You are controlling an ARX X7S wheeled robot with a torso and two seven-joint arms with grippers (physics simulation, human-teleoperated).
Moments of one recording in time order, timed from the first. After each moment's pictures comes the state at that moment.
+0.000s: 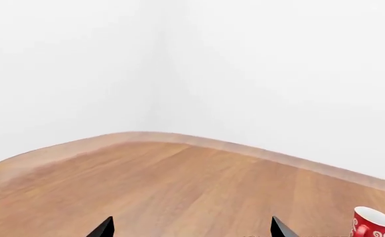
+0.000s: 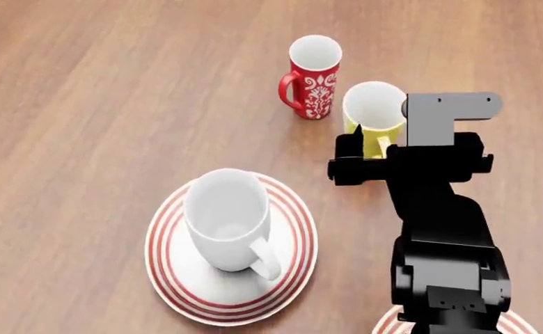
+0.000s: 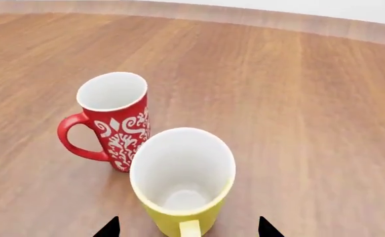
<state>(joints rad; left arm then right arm) 0.26 -0.39 -0.08 0.67 -0.45 0.06 -0.39 1.21 0.12 0.00 1.31 0.02 0.03 -0.16</state>
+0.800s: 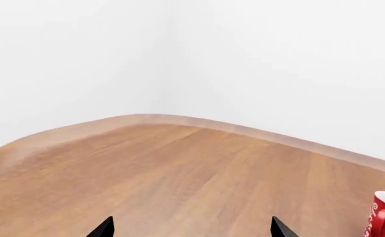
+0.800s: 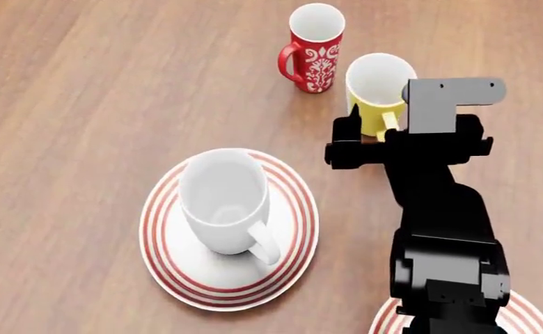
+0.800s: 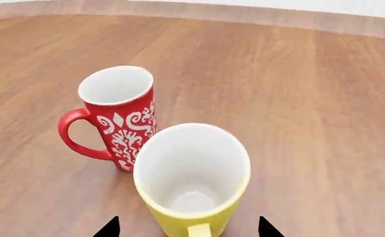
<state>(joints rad) 0.25 -0.39 -0.09 0.66 -0.46 0.07 -0.42 1.23 0.11 0.02 1.31 0.01 -0.04 -0.19</state>
